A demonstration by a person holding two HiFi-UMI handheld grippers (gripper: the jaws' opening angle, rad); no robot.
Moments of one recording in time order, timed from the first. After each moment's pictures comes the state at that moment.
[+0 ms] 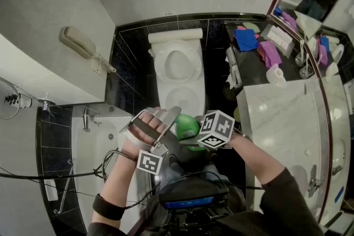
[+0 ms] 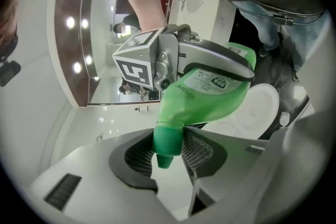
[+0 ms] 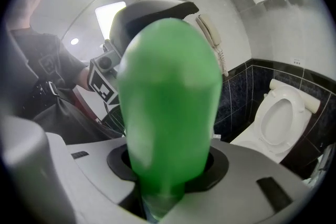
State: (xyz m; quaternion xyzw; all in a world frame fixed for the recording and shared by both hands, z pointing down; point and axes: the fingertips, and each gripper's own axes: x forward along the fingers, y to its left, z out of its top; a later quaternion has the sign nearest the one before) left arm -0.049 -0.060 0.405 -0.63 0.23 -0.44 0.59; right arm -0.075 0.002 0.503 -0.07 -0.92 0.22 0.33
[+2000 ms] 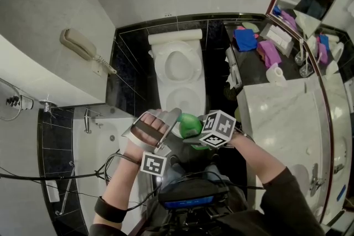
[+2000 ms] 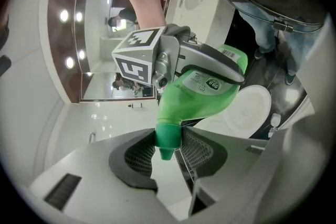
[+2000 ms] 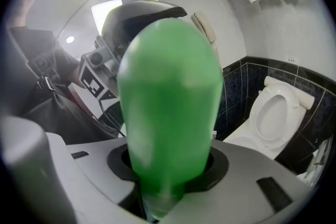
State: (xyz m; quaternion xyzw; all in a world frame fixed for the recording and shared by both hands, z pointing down) left arm -0.049 -0.054 0.415 -0.63 0.22 -0.48 0.57; right arm -0.063 -0.001 0.515 -0.05 -0.91 0.22 0.34
